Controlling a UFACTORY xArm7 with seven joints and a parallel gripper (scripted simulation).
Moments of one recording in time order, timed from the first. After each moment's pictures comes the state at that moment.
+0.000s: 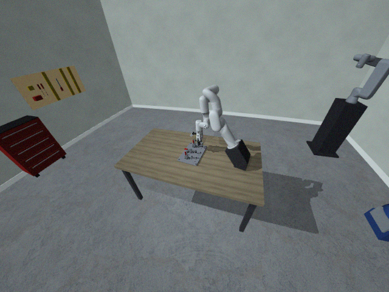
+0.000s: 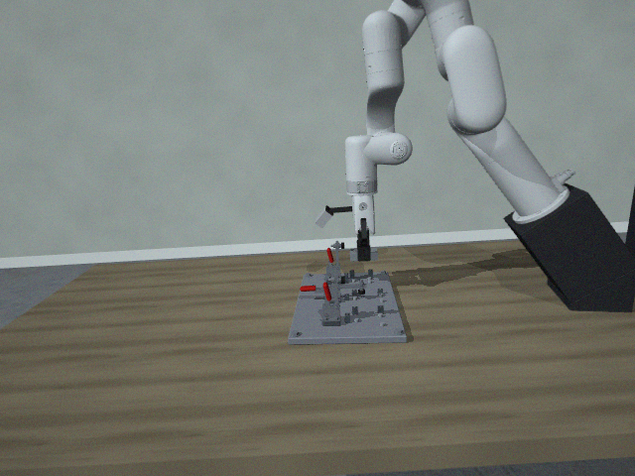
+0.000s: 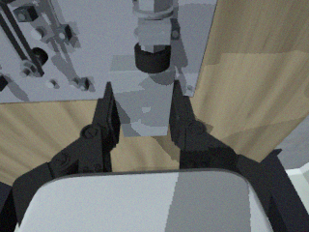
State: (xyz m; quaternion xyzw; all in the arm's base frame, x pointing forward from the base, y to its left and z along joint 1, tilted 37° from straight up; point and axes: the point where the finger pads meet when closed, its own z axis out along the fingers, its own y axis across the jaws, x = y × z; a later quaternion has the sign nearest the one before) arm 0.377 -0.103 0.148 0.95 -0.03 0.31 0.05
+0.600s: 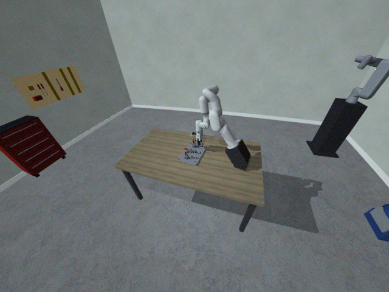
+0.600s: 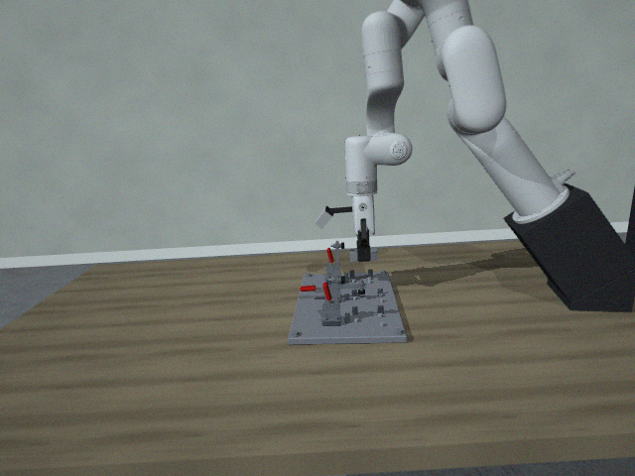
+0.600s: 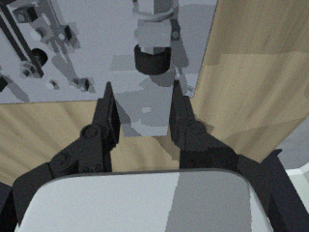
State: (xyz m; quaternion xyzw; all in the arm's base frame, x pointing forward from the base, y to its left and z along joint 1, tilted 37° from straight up) arm 0.378 -0.103 0.147 0.95 -0.03 0.31 0.05
